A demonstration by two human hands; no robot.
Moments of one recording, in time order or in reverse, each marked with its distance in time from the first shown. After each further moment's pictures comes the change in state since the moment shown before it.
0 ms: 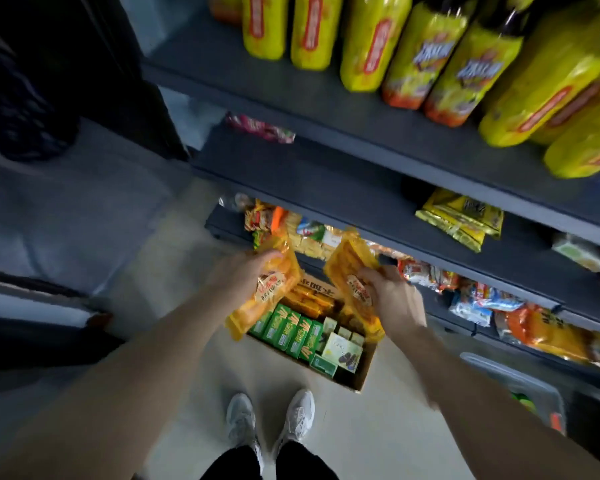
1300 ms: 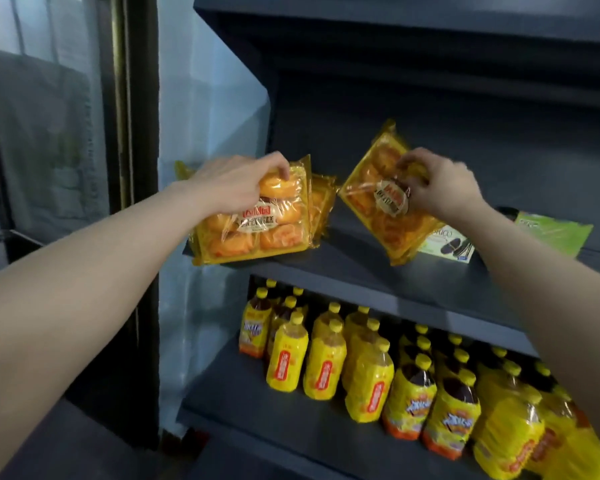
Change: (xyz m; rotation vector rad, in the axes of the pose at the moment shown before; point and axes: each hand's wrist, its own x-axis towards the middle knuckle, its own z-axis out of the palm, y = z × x) left_hand 0.041 -0.035 -0.662 0.223 0.898 0.300; right_hand 0.236 -0.201 -0.618 0.056 0.925 -0.179
